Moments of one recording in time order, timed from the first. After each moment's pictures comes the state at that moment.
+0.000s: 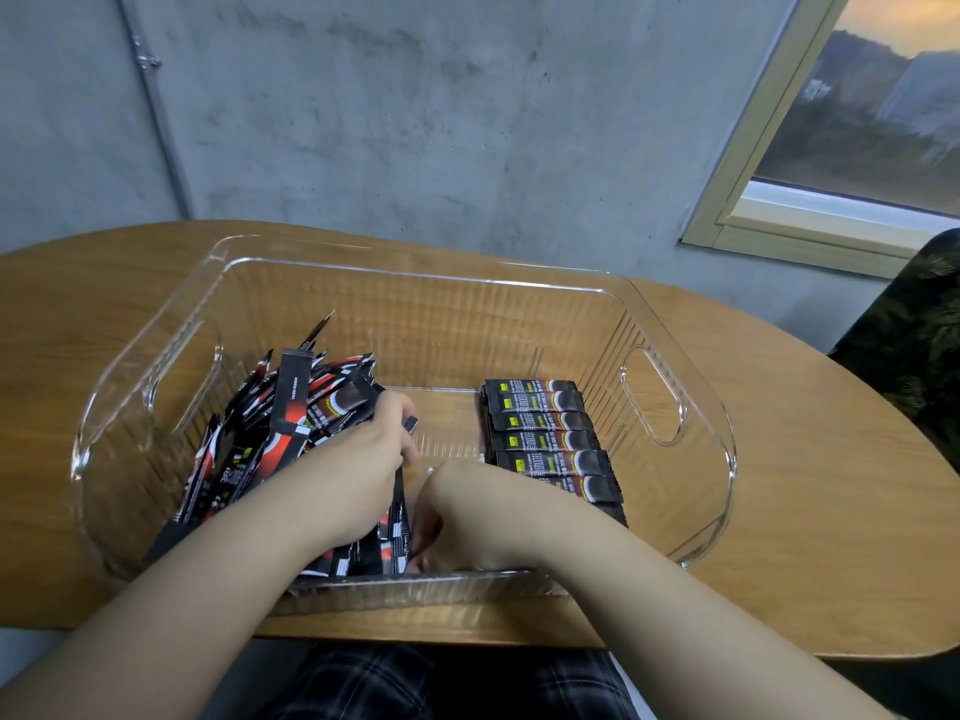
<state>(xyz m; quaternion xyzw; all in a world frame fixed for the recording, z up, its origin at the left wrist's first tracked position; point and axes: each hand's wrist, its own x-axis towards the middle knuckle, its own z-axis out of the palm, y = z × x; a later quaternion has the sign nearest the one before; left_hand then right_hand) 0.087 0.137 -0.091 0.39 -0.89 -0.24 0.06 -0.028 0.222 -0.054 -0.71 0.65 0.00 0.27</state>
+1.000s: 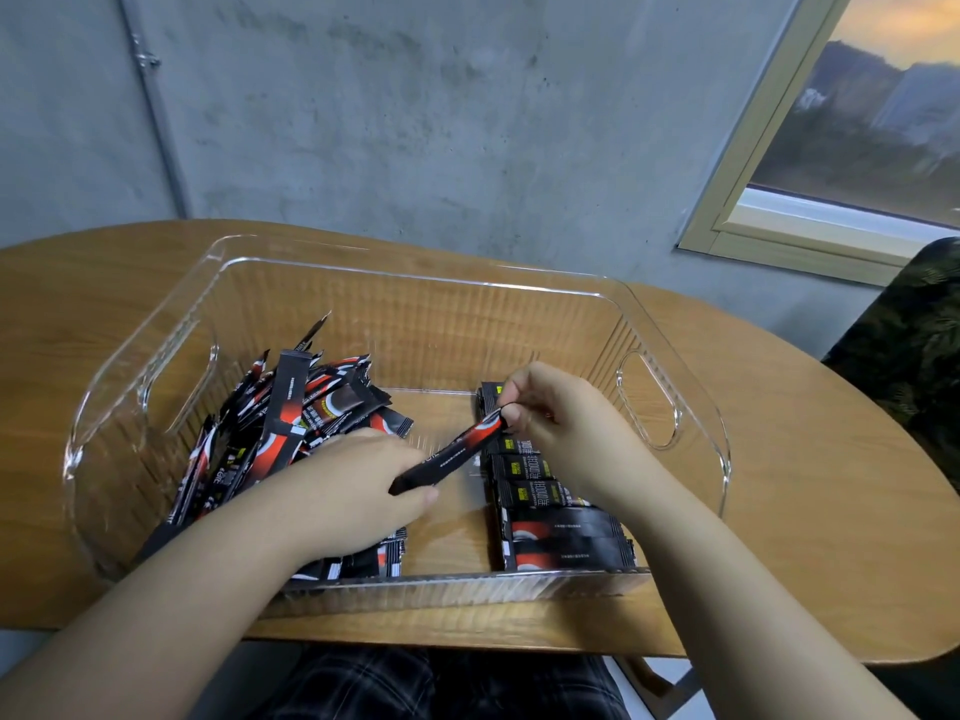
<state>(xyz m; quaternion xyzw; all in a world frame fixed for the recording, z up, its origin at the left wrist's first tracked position) 0.091 0.140 -0.081 0.32 -0.92 -0.20 -0.01 -0.093 0.234 -0.045 -0.59 0.71 -0.33 0.18</state>
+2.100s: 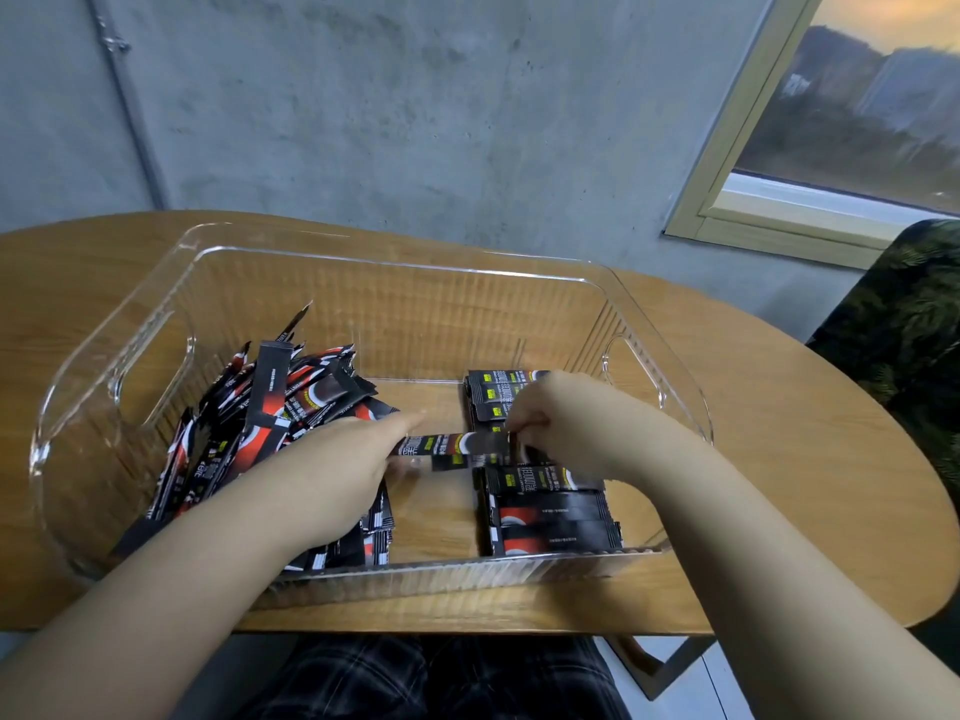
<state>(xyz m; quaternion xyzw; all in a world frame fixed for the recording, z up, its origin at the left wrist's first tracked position) 0.088 0.147 -0.073 0.36 -0.91 -0.18 -0.03 -0.098 0.236 -0.020 -0.64 0.76 -0.01 0.12</state>
